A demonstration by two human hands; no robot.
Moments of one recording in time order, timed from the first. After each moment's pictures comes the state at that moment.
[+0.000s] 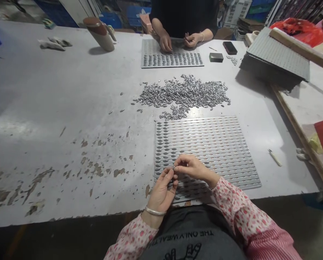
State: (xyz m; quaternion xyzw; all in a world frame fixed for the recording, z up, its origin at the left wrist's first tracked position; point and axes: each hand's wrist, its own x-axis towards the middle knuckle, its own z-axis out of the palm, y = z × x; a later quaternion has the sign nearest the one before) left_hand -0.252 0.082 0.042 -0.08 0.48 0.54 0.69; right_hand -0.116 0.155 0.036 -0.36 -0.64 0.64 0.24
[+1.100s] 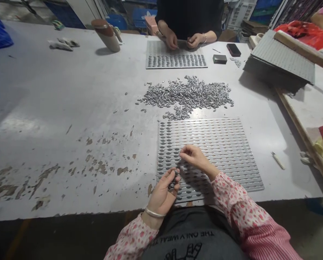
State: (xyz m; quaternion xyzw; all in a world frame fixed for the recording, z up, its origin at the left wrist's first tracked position) left_hand -0.255 0.080 0.047 -0.07 0.44 0.52 0.73; right_hand -0.118 0.182 0.029 -0.45 -0.70 0.51 0.24
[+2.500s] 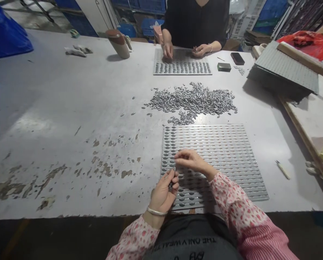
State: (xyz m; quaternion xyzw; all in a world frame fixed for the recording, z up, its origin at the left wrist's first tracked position) left_hand -0.258 0.093 0.037 -0.09 0.44 0.56 0.70; right_hand -0.134 0.194 0.027 -0.36 -0.71 0.57 0.21
